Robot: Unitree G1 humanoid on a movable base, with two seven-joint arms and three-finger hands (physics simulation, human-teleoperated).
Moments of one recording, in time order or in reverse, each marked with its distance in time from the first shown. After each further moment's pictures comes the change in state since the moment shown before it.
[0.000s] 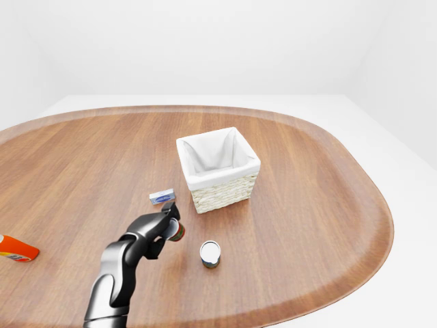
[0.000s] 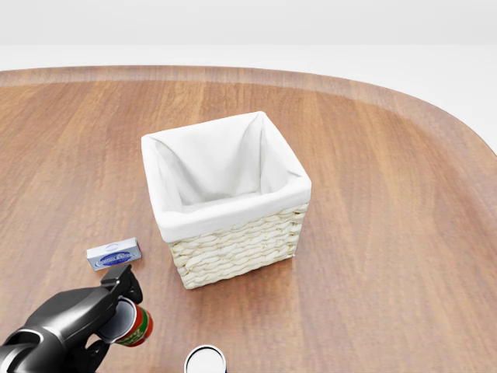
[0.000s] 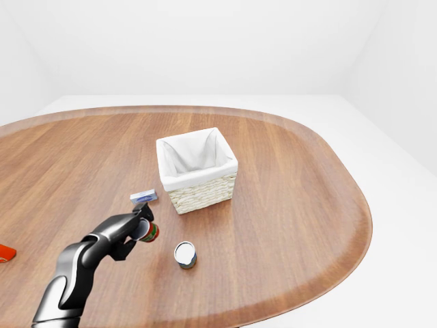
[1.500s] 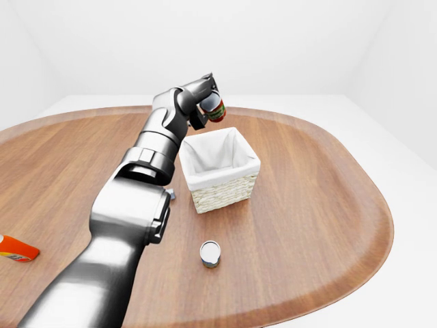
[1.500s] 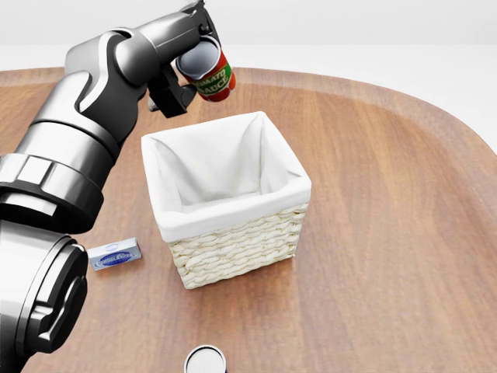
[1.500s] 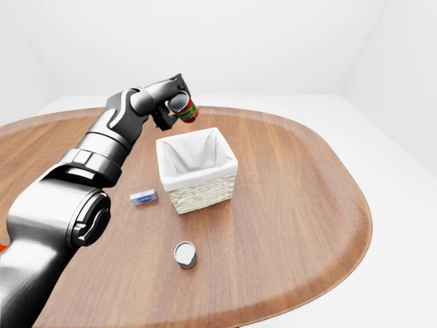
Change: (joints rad) left arm -1.465 -0.055 -0.139 1.274 -0.197 0.175 0.308; right arm 0.010 0.022 0.000 0.000 0.001 0.000 0.000
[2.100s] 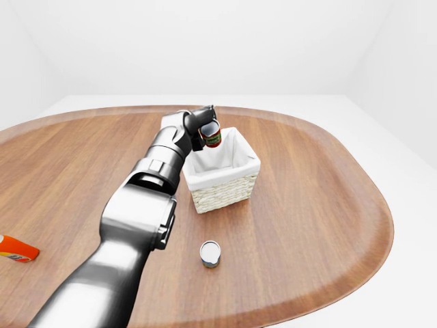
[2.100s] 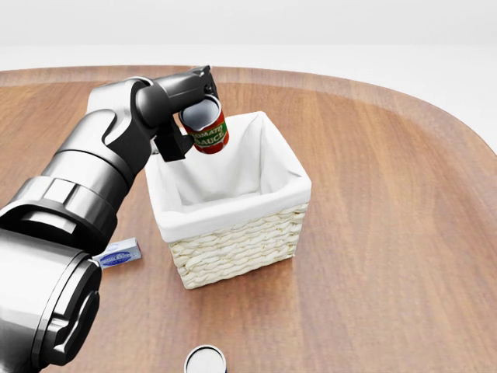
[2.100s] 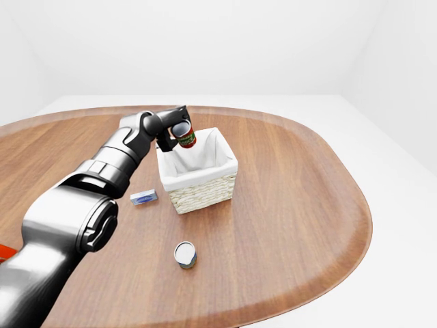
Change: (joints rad) left arm 0.047 -0.041 -0.014 0.110 0.118 0.000 -0.052; right arm 0.020 0.016 0.000 0.000 0.000 0.000 0.000
